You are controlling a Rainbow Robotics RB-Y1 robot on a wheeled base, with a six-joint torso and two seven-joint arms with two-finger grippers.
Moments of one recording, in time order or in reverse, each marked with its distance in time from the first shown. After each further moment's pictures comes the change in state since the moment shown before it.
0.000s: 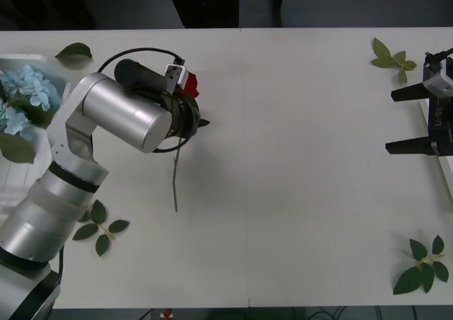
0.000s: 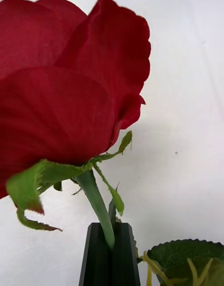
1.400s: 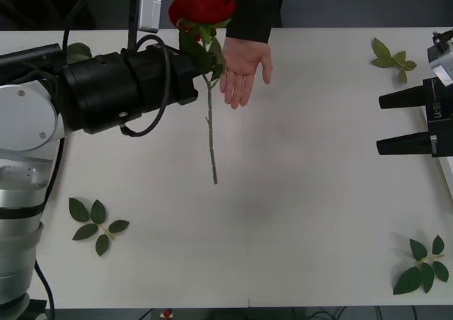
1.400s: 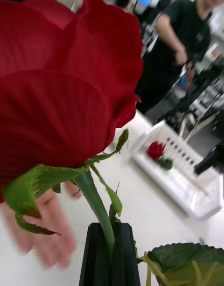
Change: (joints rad) right arm 0.000 0.027 0.000 0.001 -0.187 0.024 -0.282; left arm 0.207 -0.050 0.326 -0.336 0.976 -0.289 -0.640
